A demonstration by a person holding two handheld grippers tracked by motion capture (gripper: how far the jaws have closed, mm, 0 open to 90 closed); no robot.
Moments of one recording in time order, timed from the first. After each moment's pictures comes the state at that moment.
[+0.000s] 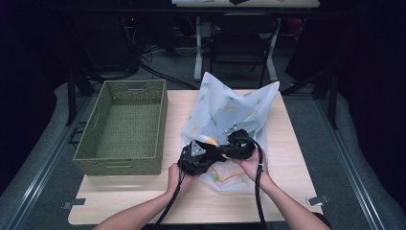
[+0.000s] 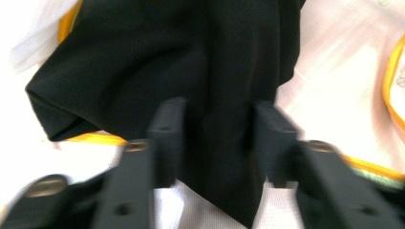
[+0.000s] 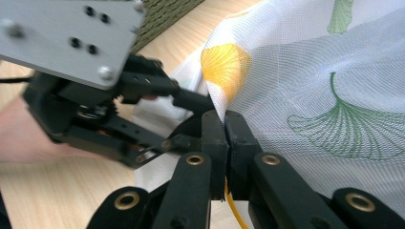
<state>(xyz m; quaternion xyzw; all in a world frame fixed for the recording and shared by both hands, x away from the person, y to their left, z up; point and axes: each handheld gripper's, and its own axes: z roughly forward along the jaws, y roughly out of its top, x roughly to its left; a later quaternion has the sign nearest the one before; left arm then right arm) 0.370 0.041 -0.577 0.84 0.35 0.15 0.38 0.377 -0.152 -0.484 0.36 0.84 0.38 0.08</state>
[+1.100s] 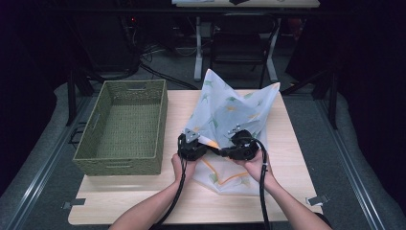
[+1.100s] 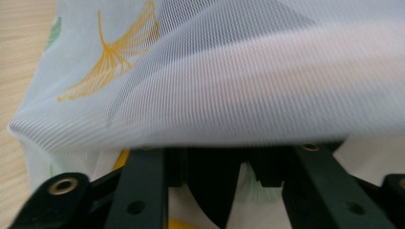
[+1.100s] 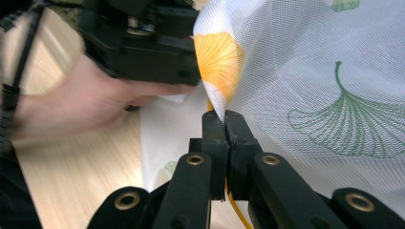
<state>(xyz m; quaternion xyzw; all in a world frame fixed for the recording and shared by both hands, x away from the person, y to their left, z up) 0.404 0.047 -0.570 0.76 0.42 0.18 0.46 0.376 -0.161 -0.486 0.37 0.85 0.37 0.04</state>
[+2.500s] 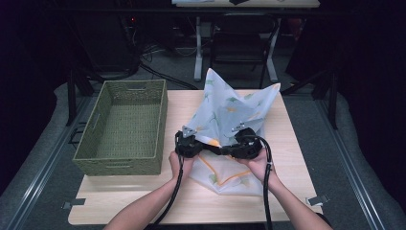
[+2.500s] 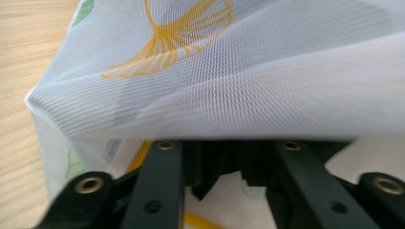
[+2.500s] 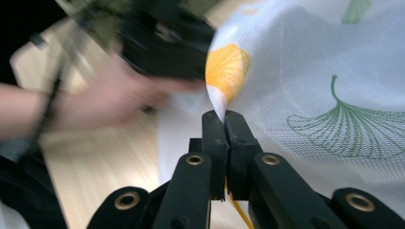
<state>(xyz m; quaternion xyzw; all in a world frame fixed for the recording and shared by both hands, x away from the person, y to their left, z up) 0.415 0.058 -0.566 0.76 0.45 0.15 0.44 0.372 -0.169 -0.473 0.37 0.84 0.39 0.03</state>
